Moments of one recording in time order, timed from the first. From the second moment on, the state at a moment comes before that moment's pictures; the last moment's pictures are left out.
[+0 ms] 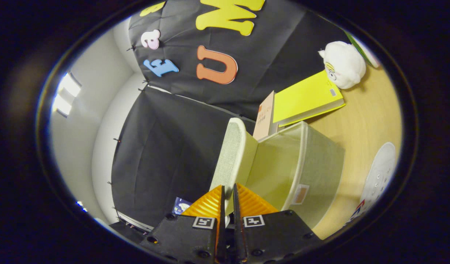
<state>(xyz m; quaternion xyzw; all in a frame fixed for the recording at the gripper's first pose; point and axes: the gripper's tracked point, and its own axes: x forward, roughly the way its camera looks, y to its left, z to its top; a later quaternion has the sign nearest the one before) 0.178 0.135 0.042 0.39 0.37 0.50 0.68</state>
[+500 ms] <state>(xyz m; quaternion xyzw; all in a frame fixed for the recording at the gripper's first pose) 0.162 0.250 0.095 0.34 0.36 0.49 0.72</state>
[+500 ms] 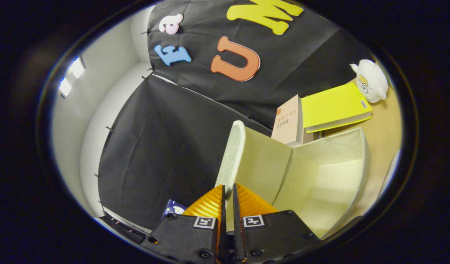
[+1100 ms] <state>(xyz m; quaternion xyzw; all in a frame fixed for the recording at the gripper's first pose) 0.151 0.347 0.072 0.27 0.38 0.46 0.75</state>
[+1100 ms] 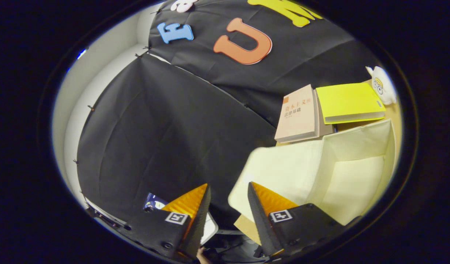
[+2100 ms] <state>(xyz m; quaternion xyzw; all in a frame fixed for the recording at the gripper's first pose) 0.131 0.148 0.025 0.09 0.32 0.28 0.90</state>
